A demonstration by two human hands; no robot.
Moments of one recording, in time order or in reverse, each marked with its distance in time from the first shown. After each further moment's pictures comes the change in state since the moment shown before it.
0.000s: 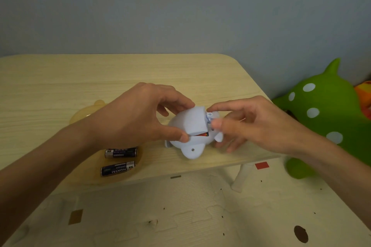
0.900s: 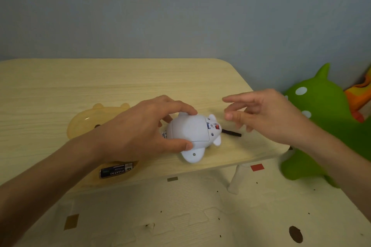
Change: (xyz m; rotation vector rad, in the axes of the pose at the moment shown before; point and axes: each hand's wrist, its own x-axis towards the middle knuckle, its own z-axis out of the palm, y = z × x) left_hand -0.007 0.000 0.016 0.078 -0.051 -0.067; right_hand 0.012 0.024 -0.032 -0.298 0.255 -0.016
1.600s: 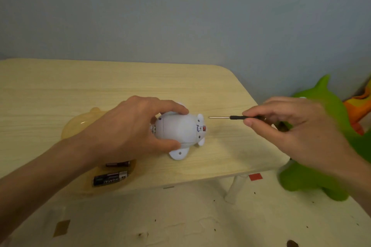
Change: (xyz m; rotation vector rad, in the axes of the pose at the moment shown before) left_hand 0.001 -0.007 -0.007 0.100 0.131 -0.055; right_hand -0.025 0.010 -0.018 -0.165 0.284 -0.508
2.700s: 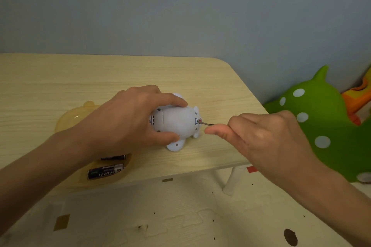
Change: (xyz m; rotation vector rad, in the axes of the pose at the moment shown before) left_hand 0.003 0.001 0.001 0.117 0.007 0.029; right_hand -0.009 -0.029 0.040 -0.580 0.073 -0.403
